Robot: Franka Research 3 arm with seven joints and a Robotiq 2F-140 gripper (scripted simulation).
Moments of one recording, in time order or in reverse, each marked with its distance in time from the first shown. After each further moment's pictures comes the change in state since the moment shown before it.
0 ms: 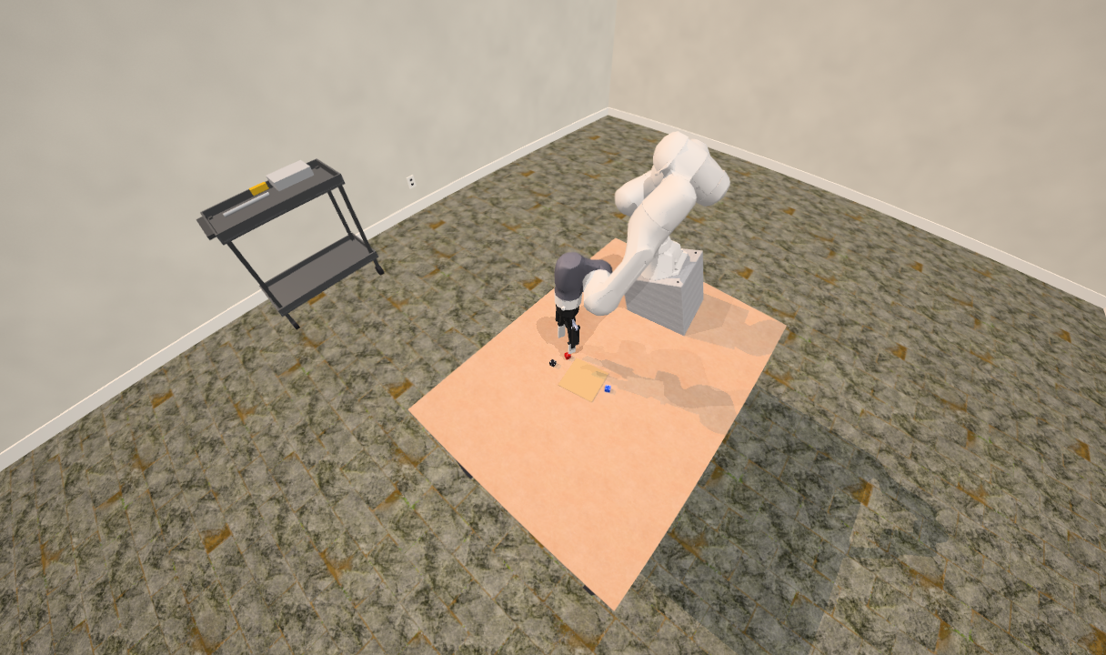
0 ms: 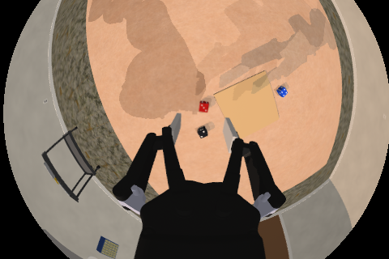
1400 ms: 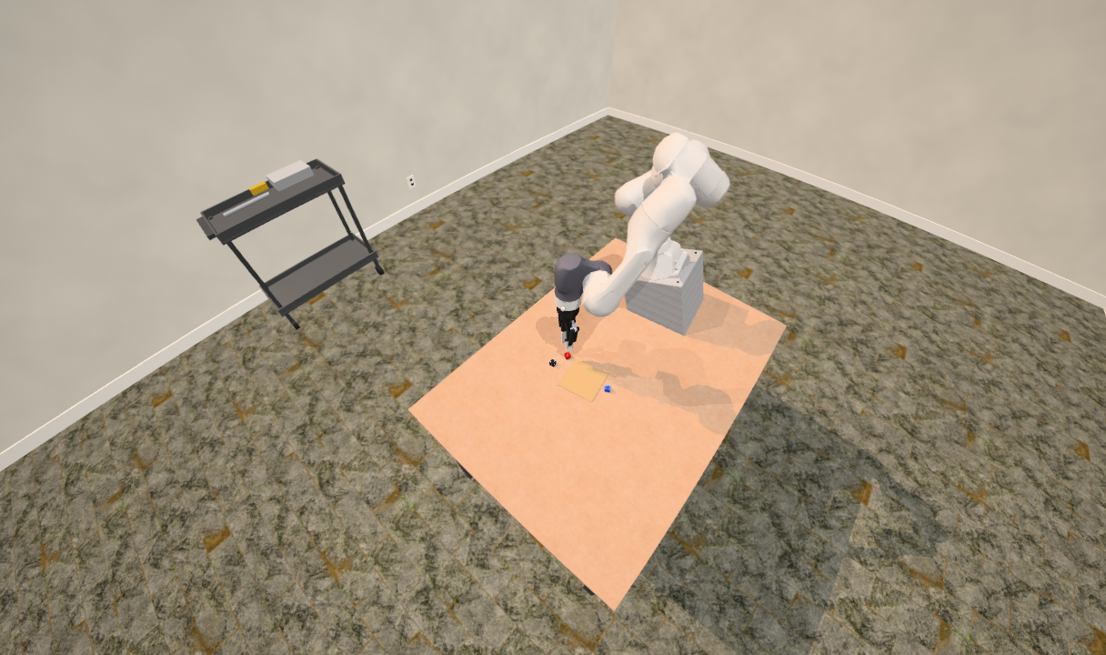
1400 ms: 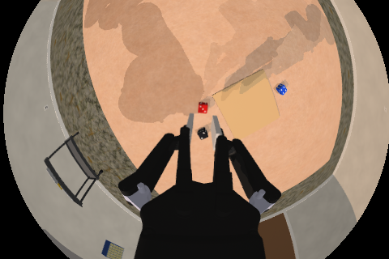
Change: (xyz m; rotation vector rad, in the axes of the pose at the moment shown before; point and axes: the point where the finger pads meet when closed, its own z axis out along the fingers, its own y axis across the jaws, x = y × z) arm 0.001 0.002 0.003 -0.002 0.007 0.039
